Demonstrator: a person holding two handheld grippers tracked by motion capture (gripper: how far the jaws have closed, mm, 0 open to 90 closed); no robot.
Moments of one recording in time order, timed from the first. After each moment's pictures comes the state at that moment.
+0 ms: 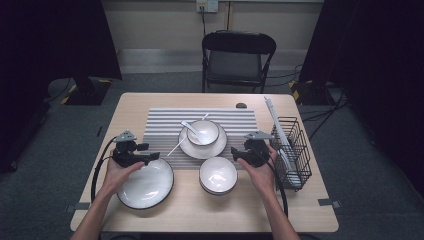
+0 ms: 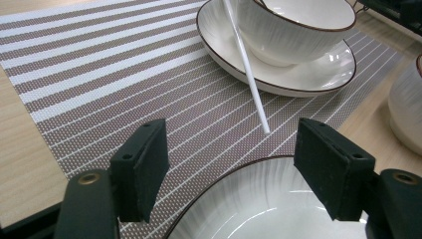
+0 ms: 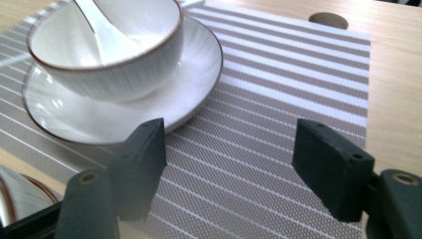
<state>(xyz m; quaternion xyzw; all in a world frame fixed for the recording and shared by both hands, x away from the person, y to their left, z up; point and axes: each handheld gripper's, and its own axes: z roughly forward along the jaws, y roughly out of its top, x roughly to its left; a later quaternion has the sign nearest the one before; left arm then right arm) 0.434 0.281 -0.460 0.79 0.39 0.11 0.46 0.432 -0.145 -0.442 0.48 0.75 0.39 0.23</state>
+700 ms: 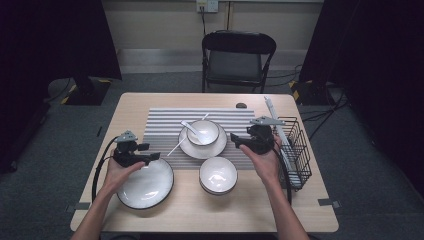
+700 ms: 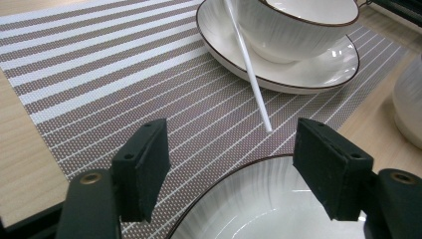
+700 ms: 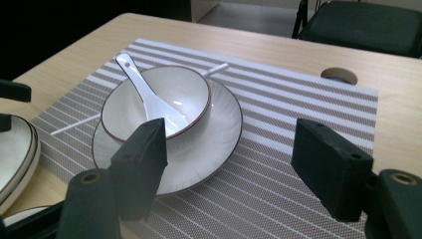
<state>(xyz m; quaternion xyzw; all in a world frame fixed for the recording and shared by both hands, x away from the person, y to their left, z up) 0.435 0.280 -0.460 0.79 0.39 0.12 0.45 0.438 -0.151 -0.388 0.45 0.74 0.45 0.21</state>
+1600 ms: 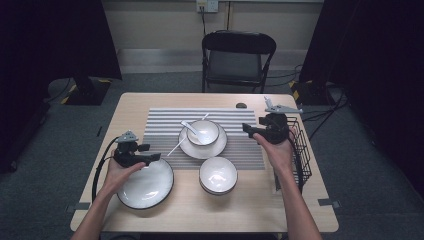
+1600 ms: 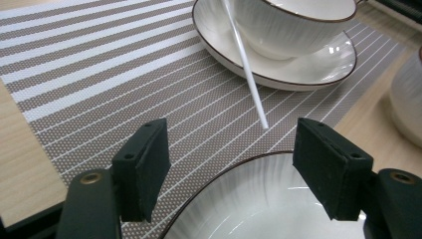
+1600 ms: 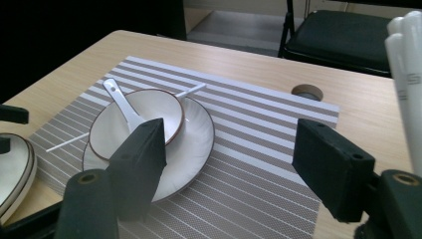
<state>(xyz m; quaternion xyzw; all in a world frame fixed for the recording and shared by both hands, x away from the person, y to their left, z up) 0.435 0.279 -0.460 0.79 0.39 0.11 0.45 0.449 -0.184 -0.355 0.46 0.73 0.45 0.21</state>
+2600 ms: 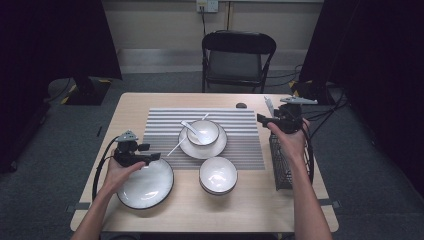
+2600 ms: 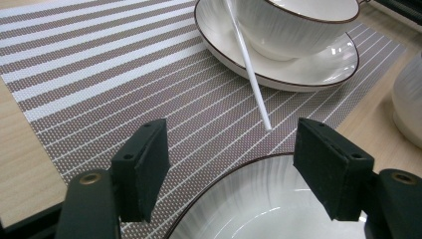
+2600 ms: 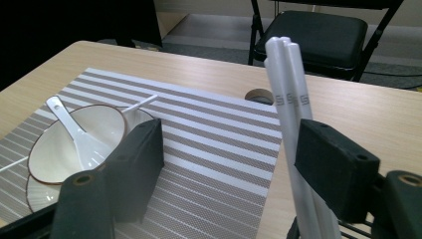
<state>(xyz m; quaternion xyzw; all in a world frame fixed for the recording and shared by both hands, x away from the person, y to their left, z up) 0.437 0.279 -0.461 0.80 0.39 0.11 0.45 0.479 -0.225 -0.351 0.49 0.71 0.44 0.23</state>
